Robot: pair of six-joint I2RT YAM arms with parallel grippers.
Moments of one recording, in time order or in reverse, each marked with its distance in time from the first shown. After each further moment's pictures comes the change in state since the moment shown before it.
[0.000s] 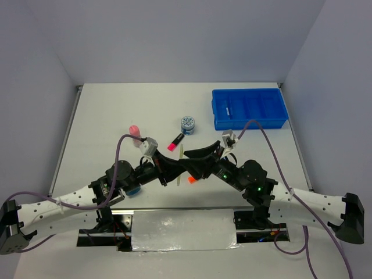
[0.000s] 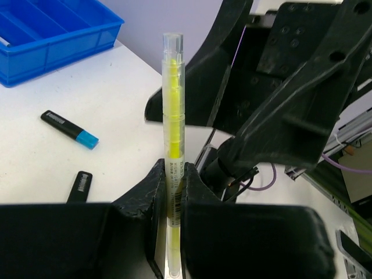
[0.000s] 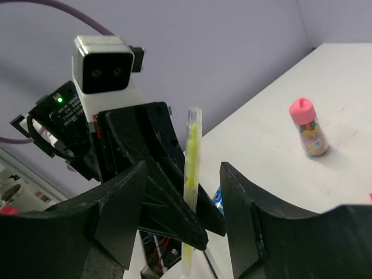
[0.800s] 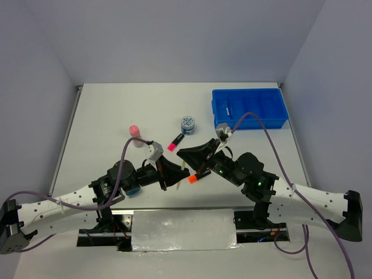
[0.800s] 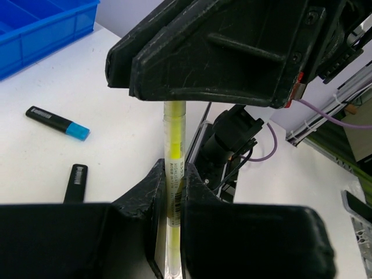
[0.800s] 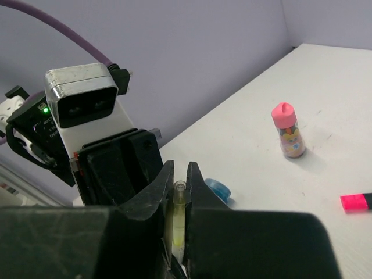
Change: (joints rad) left arm 0.000 0.007 0.005 -0.034 0.123 0.084; right arm 0.000 0.048 0.154 -0.183 0.018 -0.099
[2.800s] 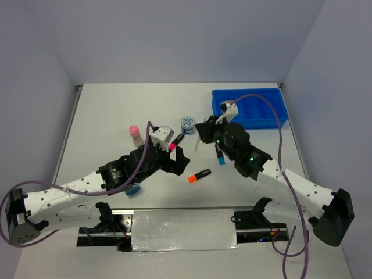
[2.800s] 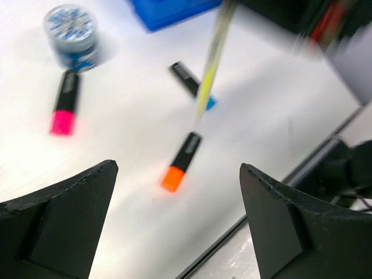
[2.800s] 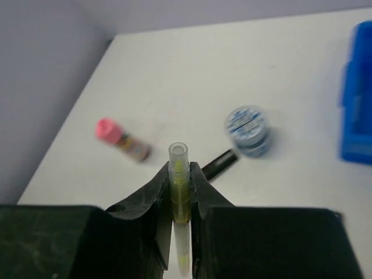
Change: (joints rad) left arm 0.018 0.205 0.301 -0.491 -0.431 0.011; right arm -0.328 0.206 0.151 -0.269 0.119 0.050
